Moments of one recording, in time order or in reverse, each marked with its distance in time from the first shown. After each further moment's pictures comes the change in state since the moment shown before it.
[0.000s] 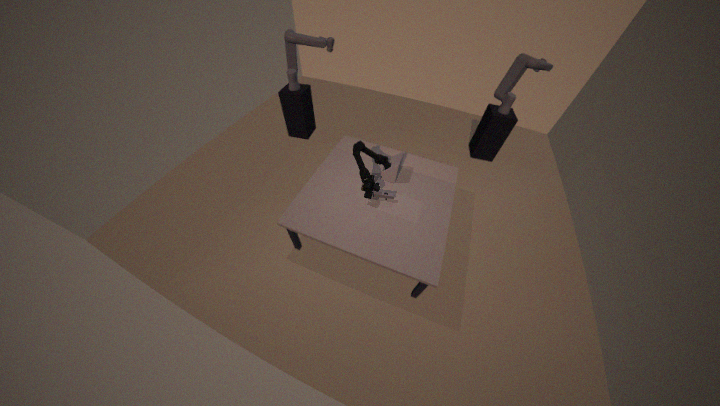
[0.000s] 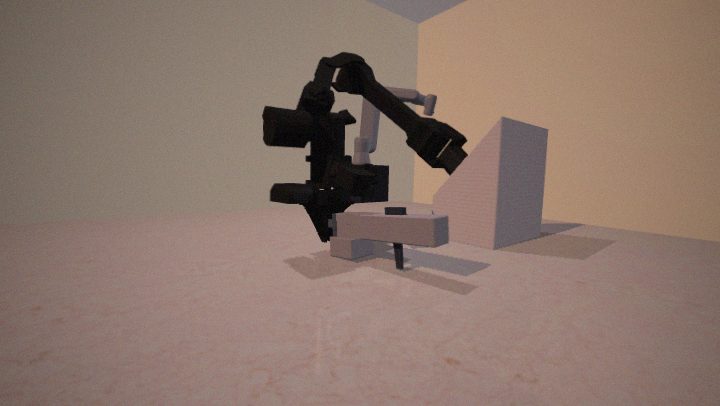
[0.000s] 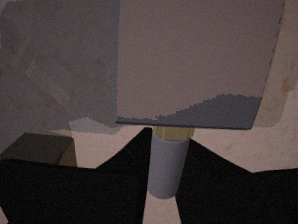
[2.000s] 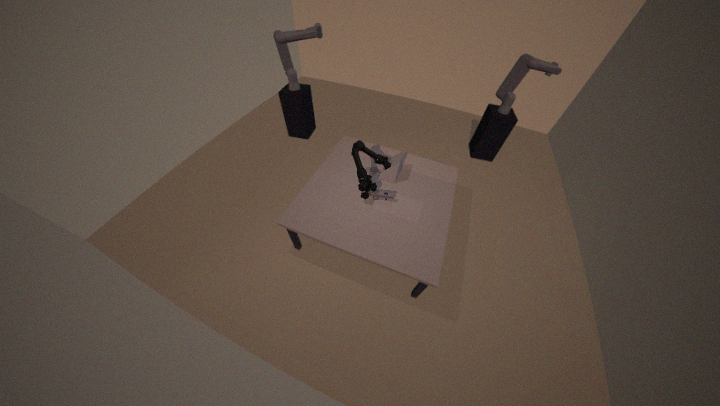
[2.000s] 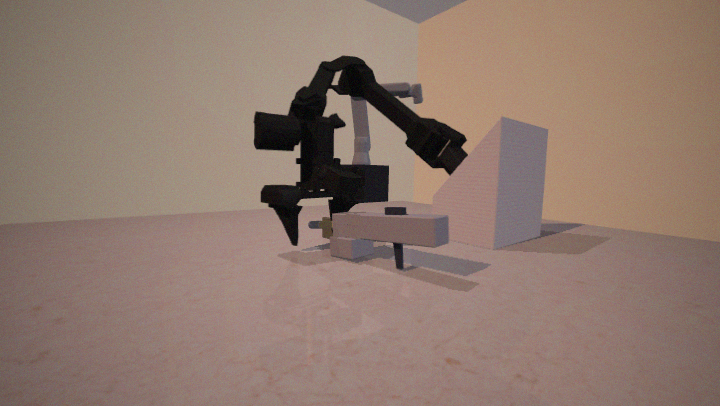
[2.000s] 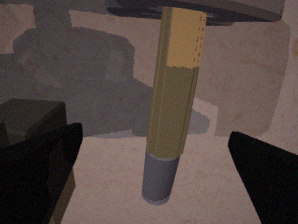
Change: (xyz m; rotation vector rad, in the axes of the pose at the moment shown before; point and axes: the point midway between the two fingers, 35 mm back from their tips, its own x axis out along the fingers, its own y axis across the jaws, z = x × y) arm 0.004 -0.002 -0.027 -0.002 0.006 -0.002
